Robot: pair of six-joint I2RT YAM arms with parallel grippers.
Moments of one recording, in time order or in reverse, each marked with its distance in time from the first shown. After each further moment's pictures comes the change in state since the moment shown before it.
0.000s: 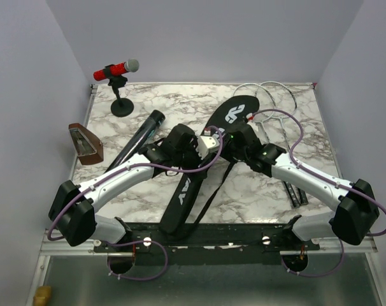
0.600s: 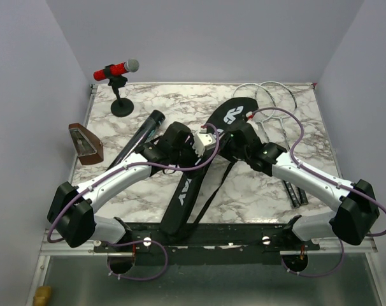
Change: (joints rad) left arm 0.039 -0.014 -0.006 -0.006 -0.008 0.028; right arm 0.001 -0.002 0.020 -0.019 0.001 -0.011
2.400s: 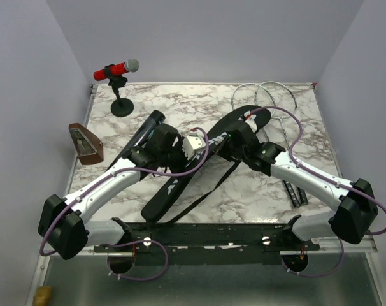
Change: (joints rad) left arm 0.071 -0.113 -0.072 -0.041 0.037 0.104; right arm 0.023 0.013 0.030 -0.025 0.030 -0.007
